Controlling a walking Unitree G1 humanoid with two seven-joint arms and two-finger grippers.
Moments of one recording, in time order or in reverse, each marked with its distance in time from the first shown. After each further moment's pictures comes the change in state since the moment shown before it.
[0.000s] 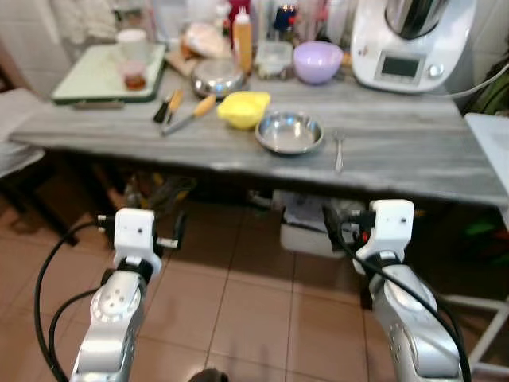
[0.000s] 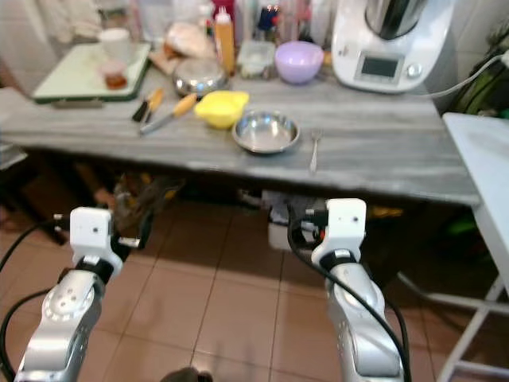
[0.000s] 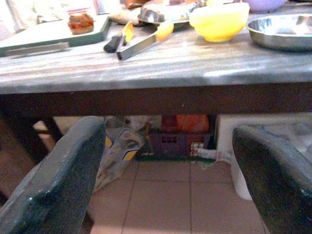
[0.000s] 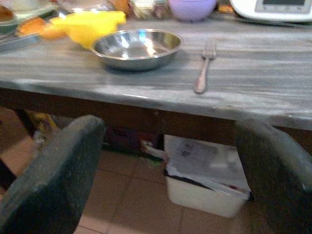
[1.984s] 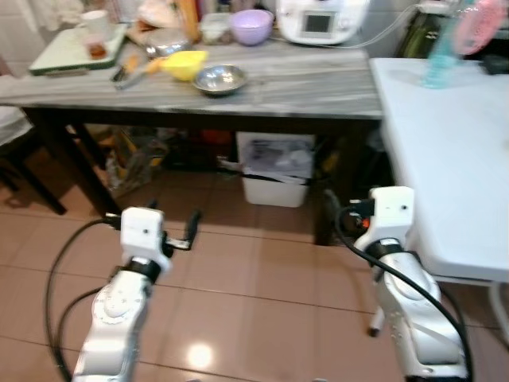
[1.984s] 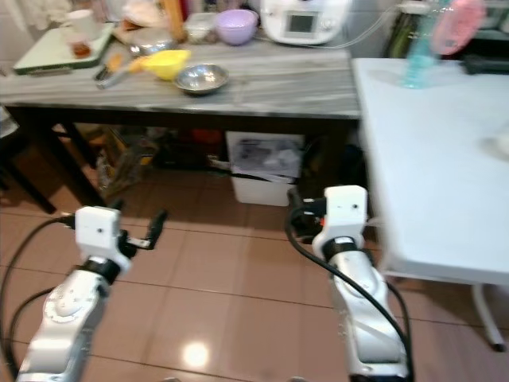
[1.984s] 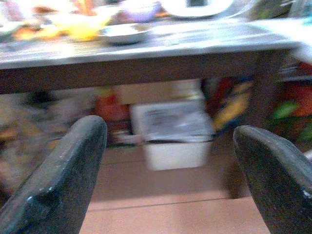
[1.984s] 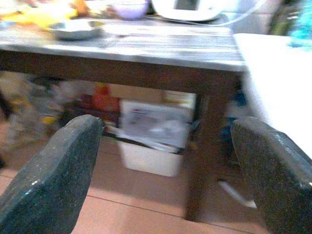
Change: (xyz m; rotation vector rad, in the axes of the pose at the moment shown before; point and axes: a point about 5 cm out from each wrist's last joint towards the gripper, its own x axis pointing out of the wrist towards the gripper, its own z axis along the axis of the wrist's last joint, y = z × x) left arm 0.000 -0.028 0.009 -0.090 -0.068 -0.179; right arm 0.007 -0.011 0.013 -0.091 -0.059 -0.015
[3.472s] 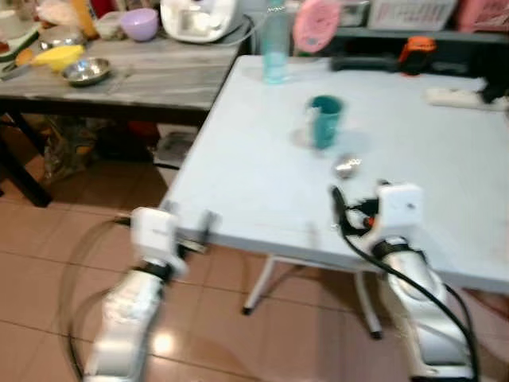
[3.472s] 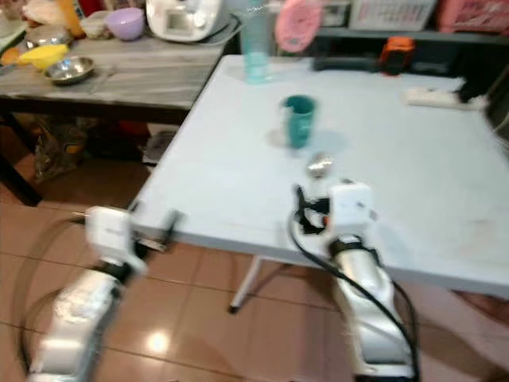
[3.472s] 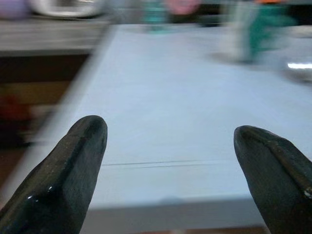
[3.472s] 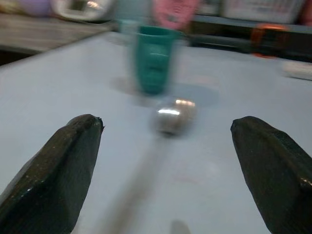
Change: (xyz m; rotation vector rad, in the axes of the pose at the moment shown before) left arm 0.000 -0.017 -0.004 -0.043 0.021 -0.084; right arm 0.000 -0.002 0.004 -0.032 -0.030 -0.023
